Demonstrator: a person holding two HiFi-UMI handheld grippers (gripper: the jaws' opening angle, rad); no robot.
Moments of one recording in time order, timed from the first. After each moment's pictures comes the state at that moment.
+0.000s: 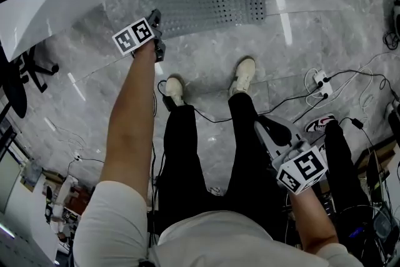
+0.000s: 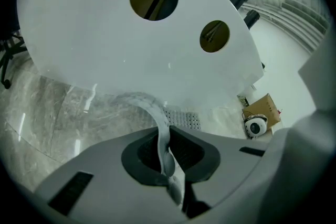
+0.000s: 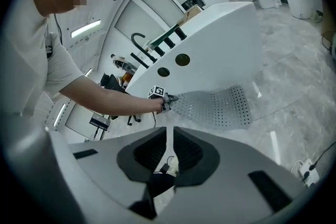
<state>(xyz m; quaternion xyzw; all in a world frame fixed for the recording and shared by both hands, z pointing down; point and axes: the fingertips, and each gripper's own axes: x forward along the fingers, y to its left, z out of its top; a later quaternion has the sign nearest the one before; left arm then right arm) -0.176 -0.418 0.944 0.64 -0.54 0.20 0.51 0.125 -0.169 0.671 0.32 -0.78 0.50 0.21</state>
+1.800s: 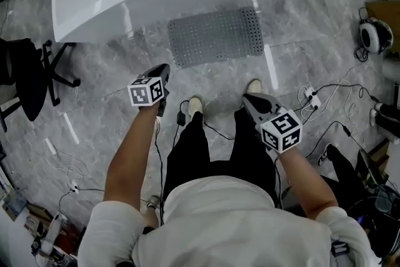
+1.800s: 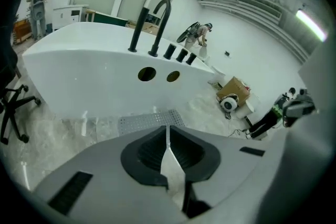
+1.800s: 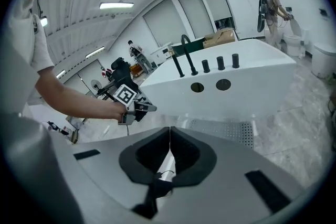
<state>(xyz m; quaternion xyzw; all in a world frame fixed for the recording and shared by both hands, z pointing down) -0.327 -0.265 0.679 0.75 -0.45 0.25 0.42 -0.079 -0.165 0.543 0.34 -0.84 0.34 0.26</state>
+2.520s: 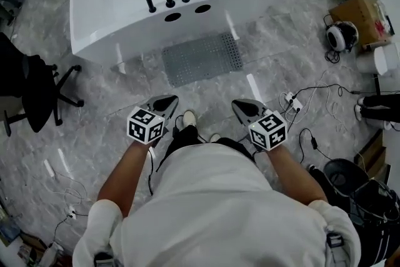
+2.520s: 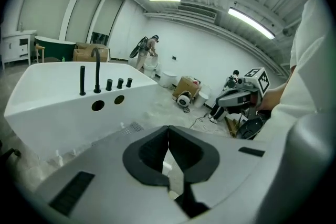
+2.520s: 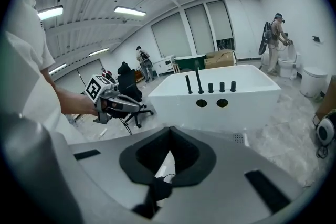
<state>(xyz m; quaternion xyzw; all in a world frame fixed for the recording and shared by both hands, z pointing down) -0.267 -0.088 0.431 0.89 -0.27 0.22 0.29 -0.092 -0.049 0.400 0.38 -0.85 0.28 0.24</state>
